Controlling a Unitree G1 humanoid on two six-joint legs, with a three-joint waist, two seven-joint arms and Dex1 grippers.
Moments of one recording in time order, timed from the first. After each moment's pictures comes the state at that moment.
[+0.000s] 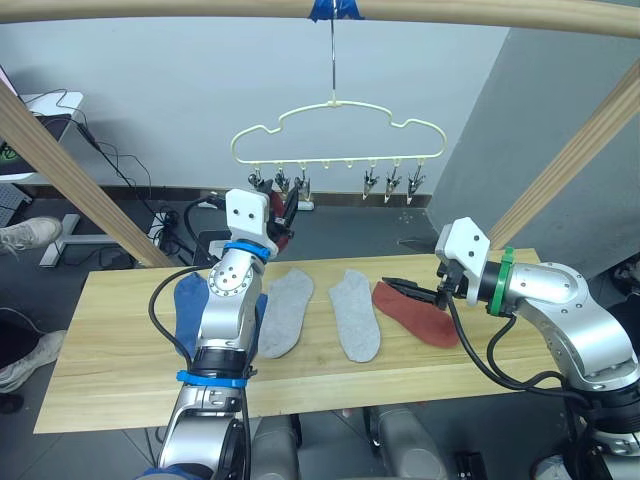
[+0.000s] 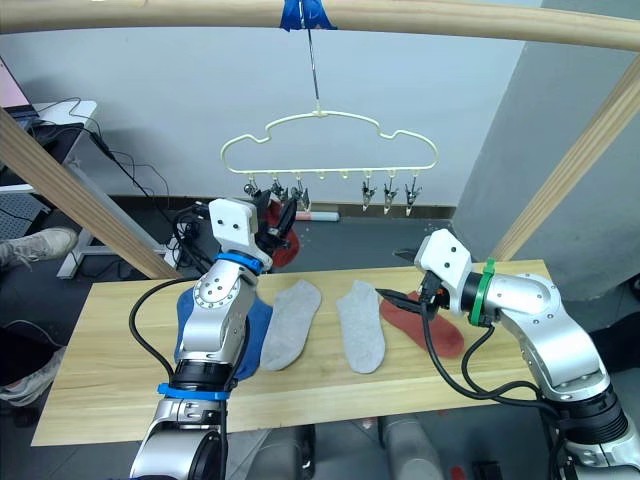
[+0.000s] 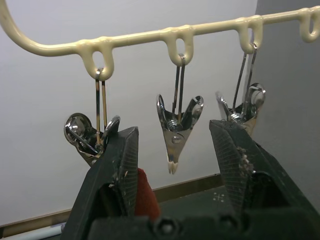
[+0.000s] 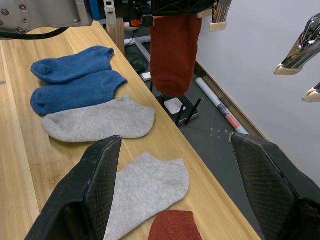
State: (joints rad) left arm -0.52 0.15 0.09 0.22 -0.15 -0.04 -0.25; right arm -0.34 -0.65 0.09 -0.45 0.31 0.56 0.82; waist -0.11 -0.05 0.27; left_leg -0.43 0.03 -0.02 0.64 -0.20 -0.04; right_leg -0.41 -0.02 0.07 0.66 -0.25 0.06
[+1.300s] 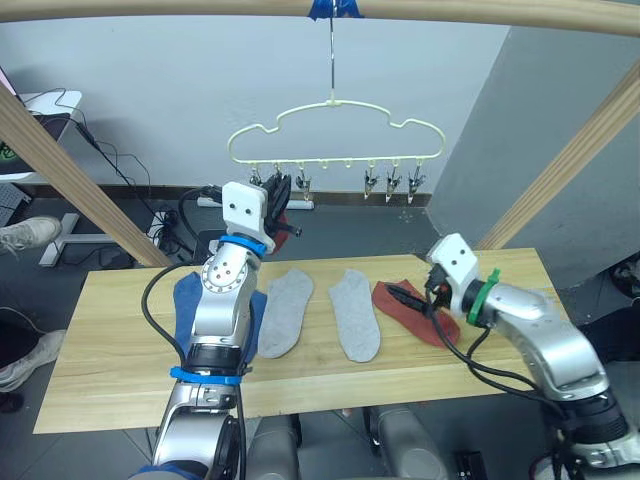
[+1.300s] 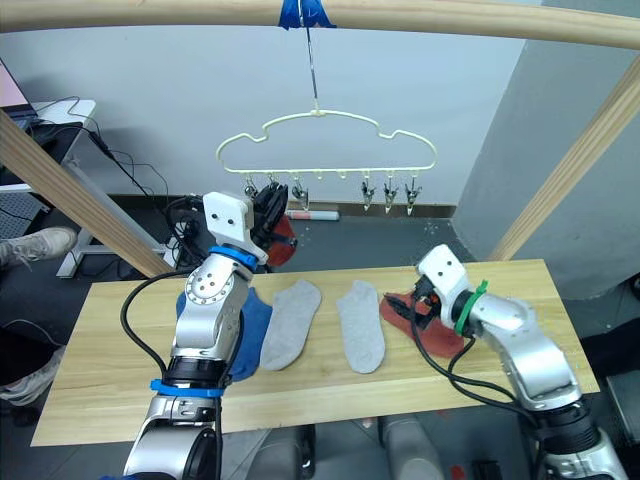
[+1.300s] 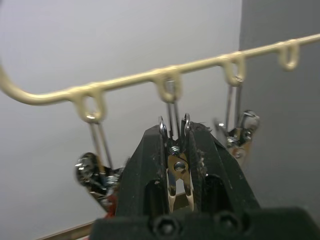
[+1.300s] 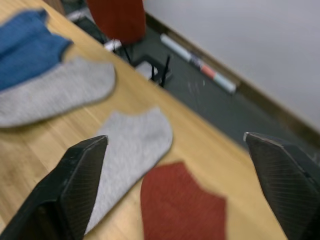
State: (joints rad) left arm -0.51 0.20 0.08 0.16 -0.16 -0.03 -0.32; right arm -0.26 -0.47 0.18 -0.25 0.15 0.60 0.54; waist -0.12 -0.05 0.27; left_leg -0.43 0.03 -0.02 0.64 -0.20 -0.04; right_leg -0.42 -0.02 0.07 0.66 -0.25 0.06
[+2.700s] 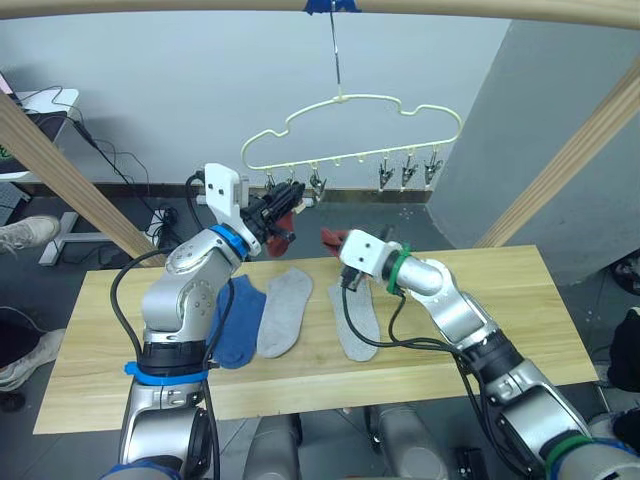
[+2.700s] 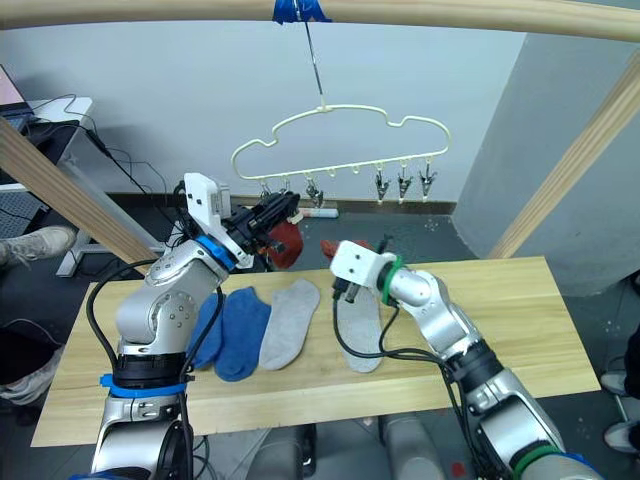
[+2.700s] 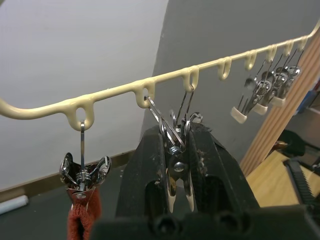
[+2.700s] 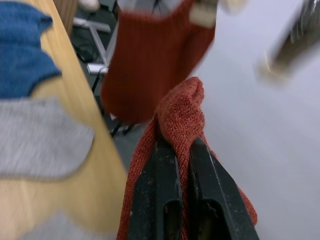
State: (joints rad) left arm -0.54 0.34 0.15 -0.06 -0.56 0.54 -0.54; right arm -0.66 -0.25 0.43 0.22 -0.29 0.00 0.49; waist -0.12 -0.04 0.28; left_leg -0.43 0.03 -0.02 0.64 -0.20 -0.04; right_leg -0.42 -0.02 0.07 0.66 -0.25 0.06
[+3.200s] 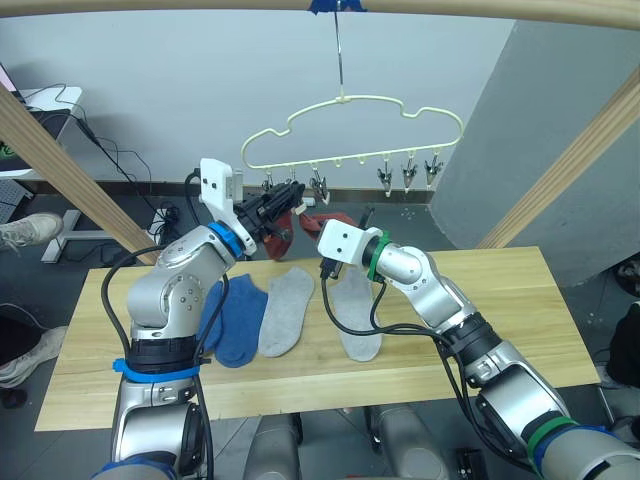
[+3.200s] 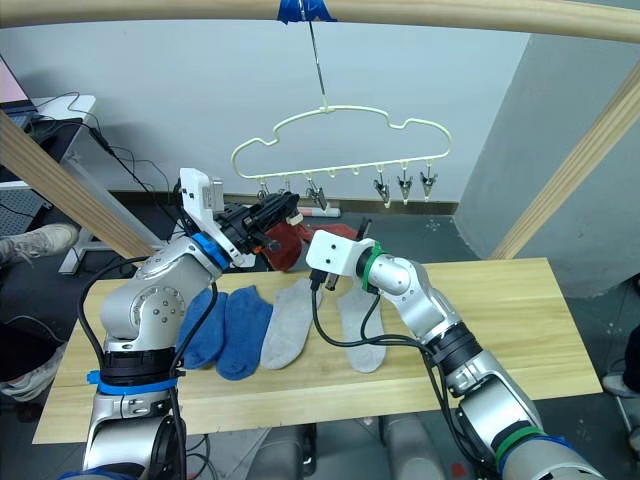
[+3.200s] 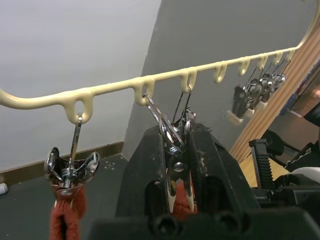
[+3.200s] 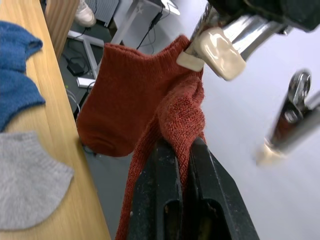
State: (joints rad) left arm -0.56 0.37 0.17 -0.07 -0.63 0.64 -0.53; right arm -0.72 -0.18 0.43 0.32 -0.34 -0.07 0.44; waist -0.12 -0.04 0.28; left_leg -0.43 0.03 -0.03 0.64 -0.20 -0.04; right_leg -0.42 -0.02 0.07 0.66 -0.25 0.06
